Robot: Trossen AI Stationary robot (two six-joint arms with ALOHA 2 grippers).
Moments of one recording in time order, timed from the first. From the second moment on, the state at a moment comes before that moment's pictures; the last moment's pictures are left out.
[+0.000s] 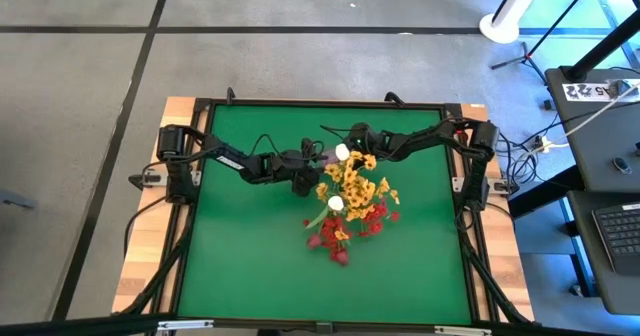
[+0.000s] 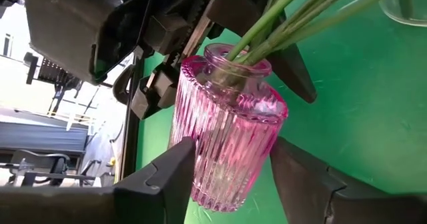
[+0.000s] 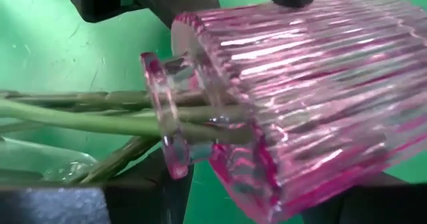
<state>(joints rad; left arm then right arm) 0.15 1.86 0.74 0.64 -0.30 0.86 -0.38 1.90 0.87 0.29 -0.48 -0.13</state>
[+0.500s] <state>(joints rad) 0.15 1.86 0.74 0.64 -0.30 0.78 -0.38 1.90 0.87 0.29 -0.48 -0.13</state>
